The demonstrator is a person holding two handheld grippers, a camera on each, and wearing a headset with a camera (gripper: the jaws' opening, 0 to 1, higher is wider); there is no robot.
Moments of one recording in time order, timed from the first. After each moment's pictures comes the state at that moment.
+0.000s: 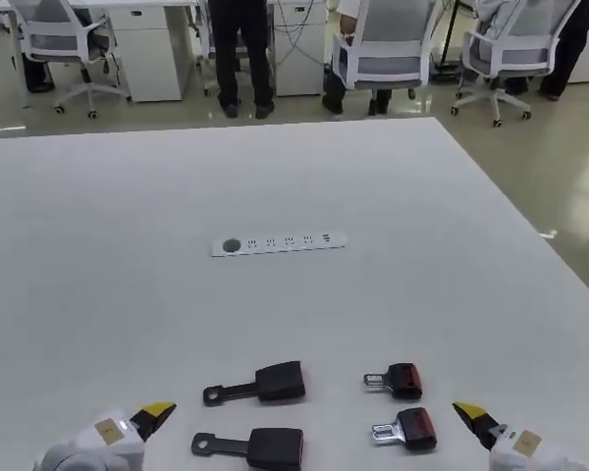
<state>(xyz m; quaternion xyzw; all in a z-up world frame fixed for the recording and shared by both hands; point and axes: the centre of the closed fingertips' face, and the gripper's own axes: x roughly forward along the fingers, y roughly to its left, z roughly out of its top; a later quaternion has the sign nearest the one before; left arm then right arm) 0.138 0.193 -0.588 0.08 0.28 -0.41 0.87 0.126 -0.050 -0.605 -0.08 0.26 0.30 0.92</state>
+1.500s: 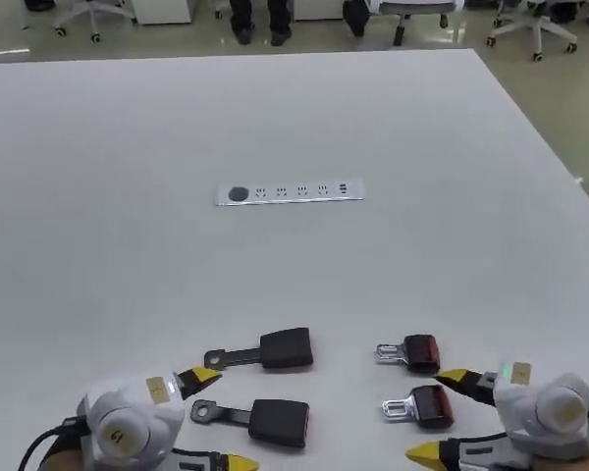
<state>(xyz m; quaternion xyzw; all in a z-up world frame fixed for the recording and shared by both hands) 0.155 0.151 -0.627 0.17 0.31 -0.51 0.78 0.155 -0.052 -0.657 -0.13 0.35 0.46 0.80</state>
